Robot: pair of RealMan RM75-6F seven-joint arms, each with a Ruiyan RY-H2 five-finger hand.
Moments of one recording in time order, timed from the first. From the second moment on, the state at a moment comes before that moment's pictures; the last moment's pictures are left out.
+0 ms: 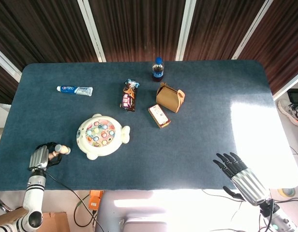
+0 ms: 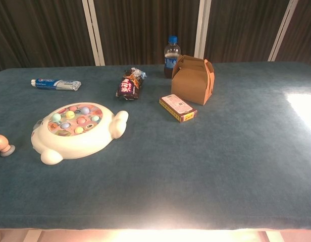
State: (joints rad) left arm -0.37 -1.53 -0.23 -1.30 0.88 1.01 0.07; right arm 0.20 -1.05 -0.15 -1.65 -1.87 1.41 -0.01
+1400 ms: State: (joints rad) left arm -0.34 -1.50 -0.30 -1.40 1.01 1.14 -0.10; right arm 0.20 -1.04 -0.15 -1.66 -1.86 1.38 -0.02
